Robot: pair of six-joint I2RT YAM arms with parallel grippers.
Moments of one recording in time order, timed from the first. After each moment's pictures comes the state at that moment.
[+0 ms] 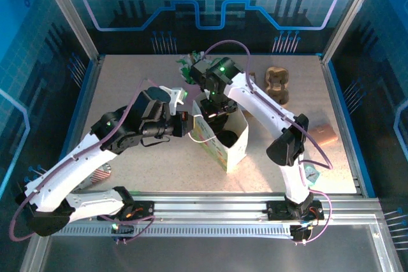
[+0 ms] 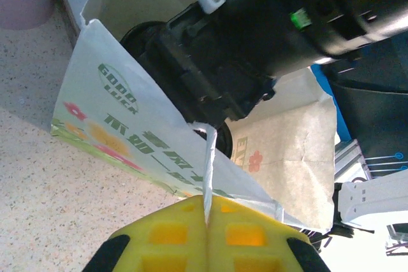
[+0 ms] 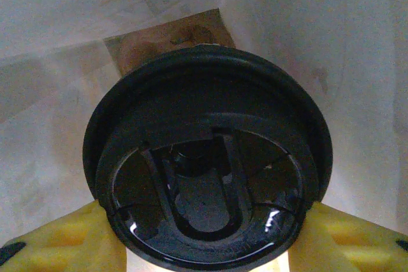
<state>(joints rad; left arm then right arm) -0.78 1.11 1.33 -0.89 0.09 -0.67 0.79 2.05 2.27 -1.69 0.08 0.40</state>
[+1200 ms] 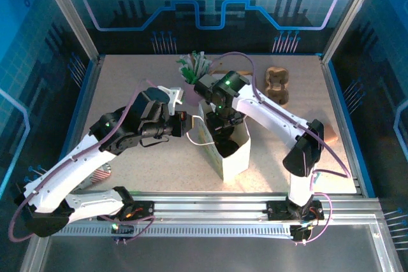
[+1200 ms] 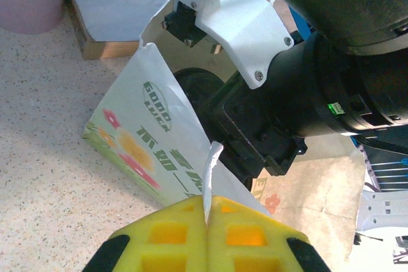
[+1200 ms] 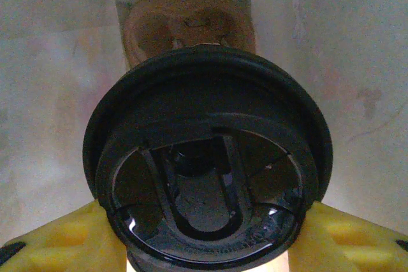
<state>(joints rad) -0.78 1.10 1.33 -0.89 0.06 -0.67 0.83 1.86 1.92 -1.56 0.08 0.42</state>
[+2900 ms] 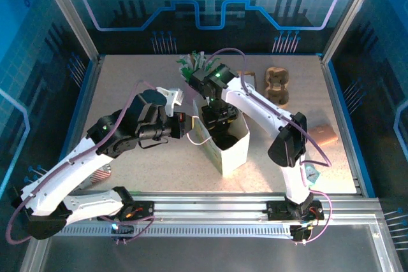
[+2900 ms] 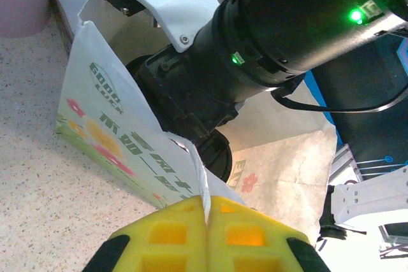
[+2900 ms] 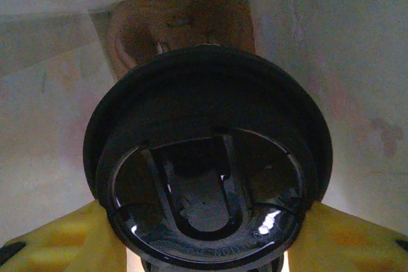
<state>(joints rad) -0.79 1.07 1.30 -0.85 0.08 -0.67 0.79 2.05 2.13 -1.64 0.07 0.48</state>
